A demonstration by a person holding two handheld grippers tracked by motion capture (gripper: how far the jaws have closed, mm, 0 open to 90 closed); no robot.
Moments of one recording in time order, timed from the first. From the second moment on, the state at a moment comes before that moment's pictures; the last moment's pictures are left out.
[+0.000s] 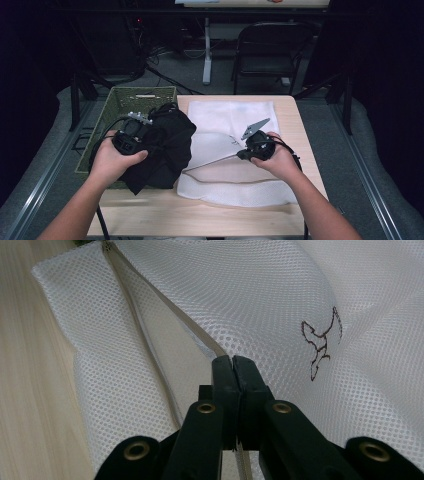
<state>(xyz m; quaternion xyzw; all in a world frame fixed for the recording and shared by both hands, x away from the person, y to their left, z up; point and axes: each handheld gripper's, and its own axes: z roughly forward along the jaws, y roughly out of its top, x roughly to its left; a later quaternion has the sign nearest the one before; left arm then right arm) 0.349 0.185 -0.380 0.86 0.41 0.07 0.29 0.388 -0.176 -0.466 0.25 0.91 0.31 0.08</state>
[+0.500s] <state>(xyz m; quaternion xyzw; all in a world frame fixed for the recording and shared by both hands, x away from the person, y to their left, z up) 0.332 0.178 -0.385 0.87 0.39 0.06 0.30 0.388 -0.178 -0.464 0.25 0.91 0.32 0.08</state>
